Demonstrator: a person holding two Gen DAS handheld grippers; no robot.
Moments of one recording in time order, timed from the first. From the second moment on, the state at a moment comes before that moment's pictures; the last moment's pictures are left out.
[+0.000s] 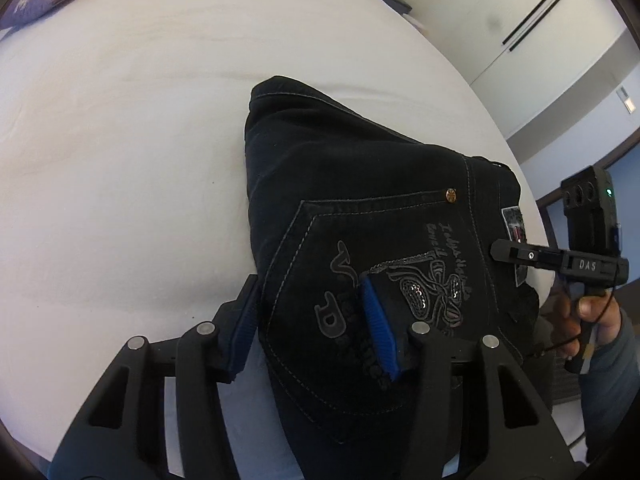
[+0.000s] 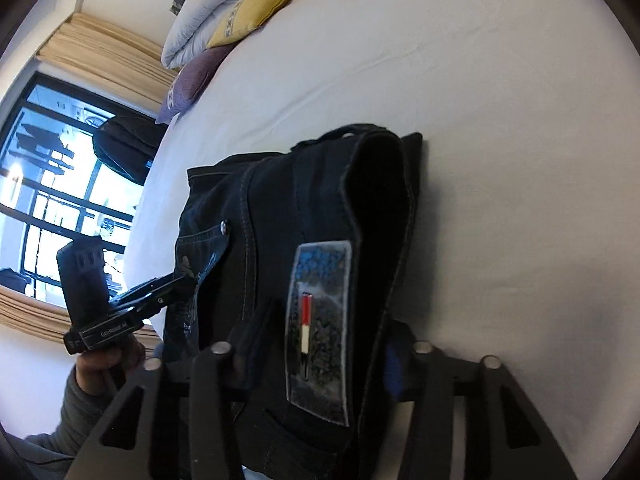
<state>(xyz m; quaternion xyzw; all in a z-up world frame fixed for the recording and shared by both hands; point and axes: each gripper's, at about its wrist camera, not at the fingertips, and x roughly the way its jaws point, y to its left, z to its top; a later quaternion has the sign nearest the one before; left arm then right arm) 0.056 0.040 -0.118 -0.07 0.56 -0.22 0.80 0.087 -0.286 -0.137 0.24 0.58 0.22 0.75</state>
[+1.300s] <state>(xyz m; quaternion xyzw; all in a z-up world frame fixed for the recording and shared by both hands) 0.121 0.018 -0.109 -0.05 0.50 -0.18 0.85 0.125 -0.305 -0.137 0.19 0.54 0.18 0.80</state>
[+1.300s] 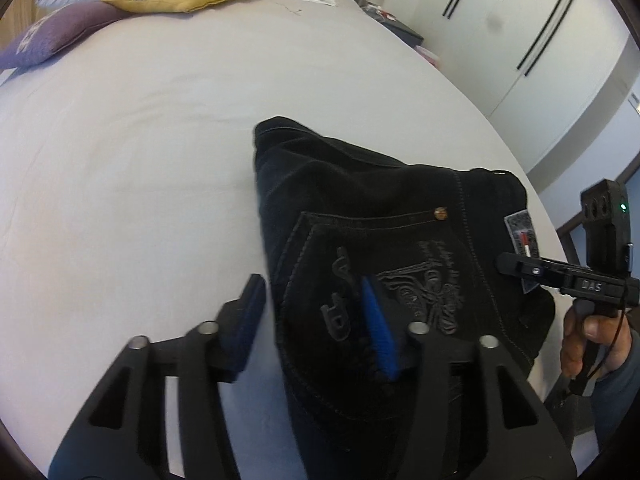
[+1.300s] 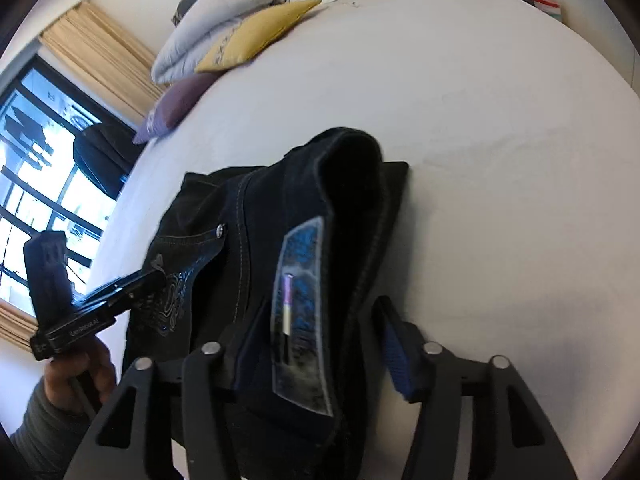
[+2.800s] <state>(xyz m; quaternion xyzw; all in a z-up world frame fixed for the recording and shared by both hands) -0.107 0.017 0.105 -0.01 0.36 -0.02 0.93 -0.061 -0.286 0.114 0.09 0.27 0.00 0.96</state>
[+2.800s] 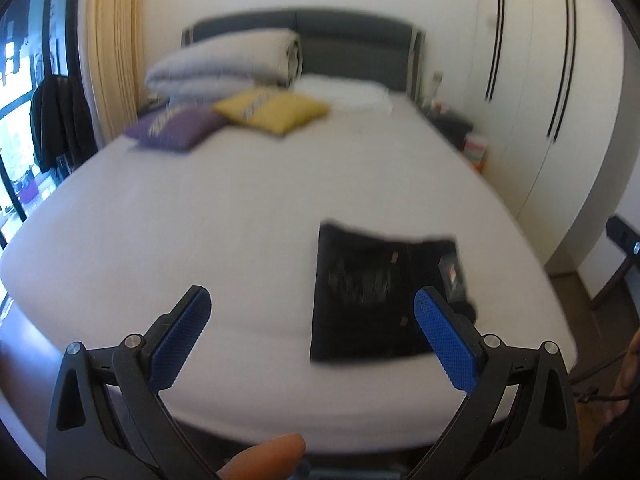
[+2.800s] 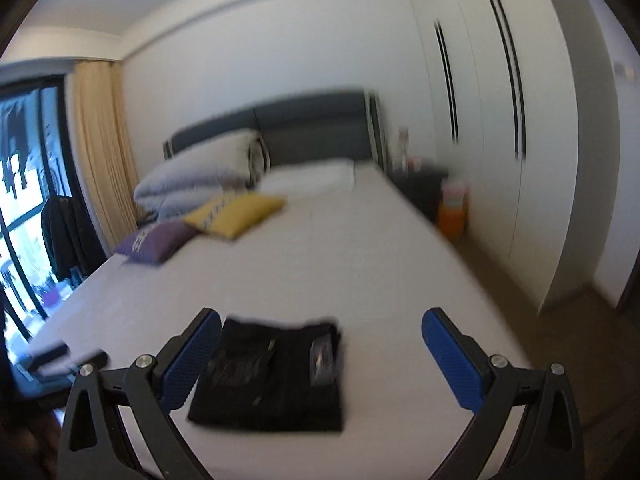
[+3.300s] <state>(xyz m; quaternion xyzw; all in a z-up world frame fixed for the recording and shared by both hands) -0.069 -0.008 0.019 0.00 0.43 -0.01 0.90 -0.060 -0.241 0.065 0.03 0.36 0.01 0.93</state>
